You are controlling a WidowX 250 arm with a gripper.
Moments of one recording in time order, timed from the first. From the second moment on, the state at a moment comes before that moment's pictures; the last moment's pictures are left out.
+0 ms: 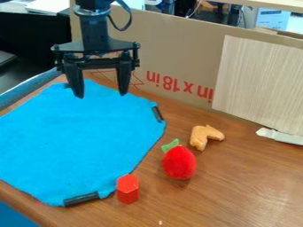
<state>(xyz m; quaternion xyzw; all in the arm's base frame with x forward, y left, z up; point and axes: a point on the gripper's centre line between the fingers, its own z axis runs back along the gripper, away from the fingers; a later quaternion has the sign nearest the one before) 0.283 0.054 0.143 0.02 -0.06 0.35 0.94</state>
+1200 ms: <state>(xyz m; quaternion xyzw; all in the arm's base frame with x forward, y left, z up) 0.324 -0.025 0.049 -0.02 -0.08 0.40 0.91</state>
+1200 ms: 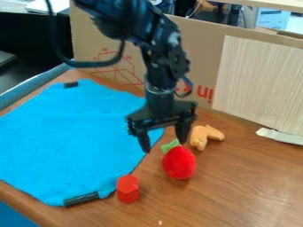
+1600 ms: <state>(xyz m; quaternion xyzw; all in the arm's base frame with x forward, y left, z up) 0.331 -0.042 0.038 -0.04 -0.07 0.38 0.92</state>
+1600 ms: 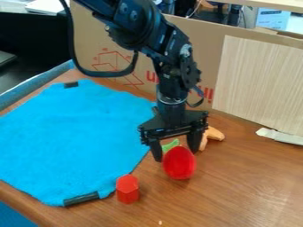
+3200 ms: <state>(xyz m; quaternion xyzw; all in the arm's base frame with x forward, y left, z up) 0.331 0.006 0.068 -0.11 -0.04 0.46 0.88</state>
